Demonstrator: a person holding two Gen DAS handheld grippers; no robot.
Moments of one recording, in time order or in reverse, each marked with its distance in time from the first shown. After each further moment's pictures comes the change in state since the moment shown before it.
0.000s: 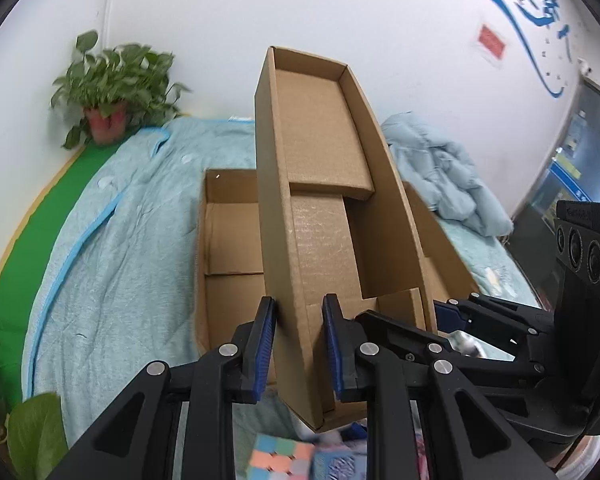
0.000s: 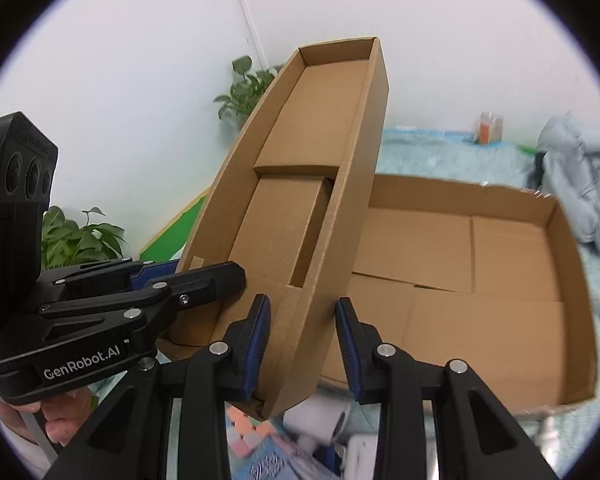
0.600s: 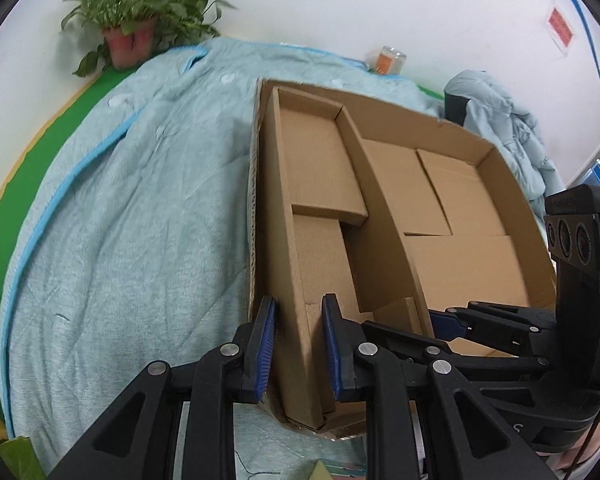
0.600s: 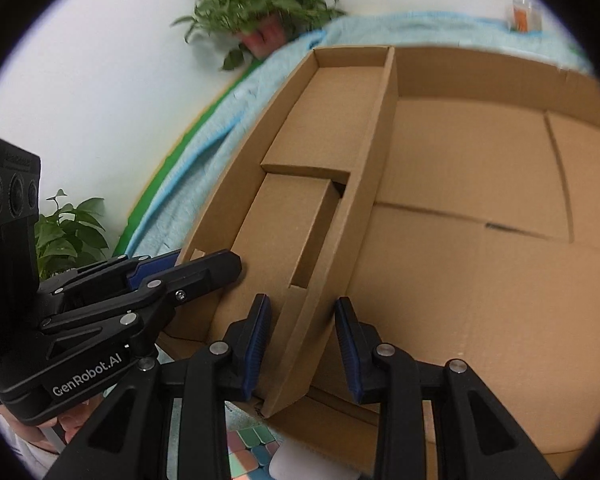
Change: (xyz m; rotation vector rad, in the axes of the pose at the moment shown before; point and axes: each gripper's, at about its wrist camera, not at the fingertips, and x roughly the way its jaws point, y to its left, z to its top) left arm 0.153 0.111 -0.006 -0.126 0.184 0.025; right arm 0.137 -0.028 -0.009 0.145 0.328 0.123
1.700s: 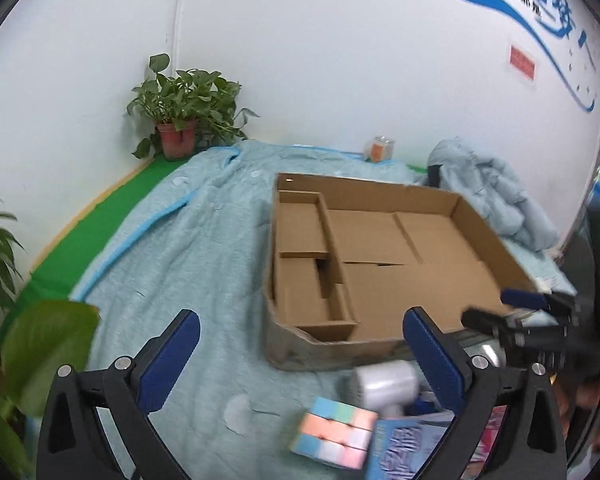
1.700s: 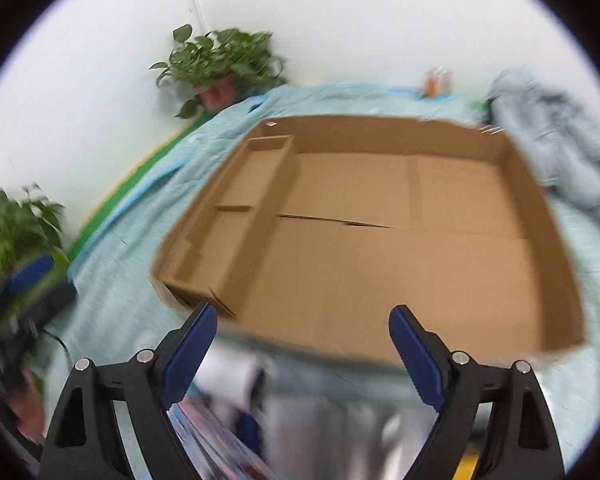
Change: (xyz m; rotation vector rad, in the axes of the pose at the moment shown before) left arm -0.151 -0.054 -0.139 0.029 -0.428 0.067; right arm -0.122 -0.007 -0.093 -0.074 -0.294 -0.364
